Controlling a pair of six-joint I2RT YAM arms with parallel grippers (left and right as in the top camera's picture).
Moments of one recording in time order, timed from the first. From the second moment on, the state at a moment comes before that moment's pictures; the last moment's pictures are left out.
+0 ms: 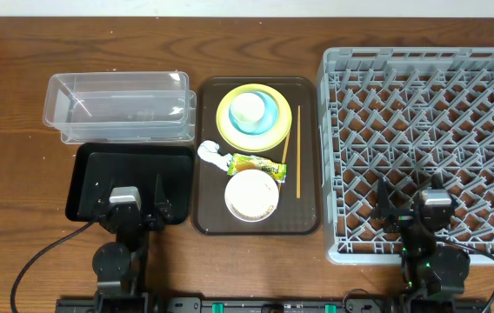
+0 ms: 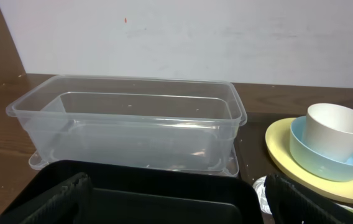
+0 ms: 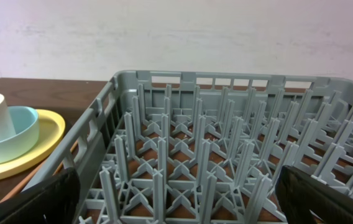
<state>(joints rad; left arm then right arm) 0.02 0.01 0.02 -0.11 -0.03 -0.04 -0.05 0.01 0.01 -0.07 -0.08 0.00</state>
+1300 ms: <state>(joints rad) 0.02 0.01 0.02 -0.11 -0.03 -0.04 -0.05 0.01 0.01 -0.07 -0.08 0.00</state>
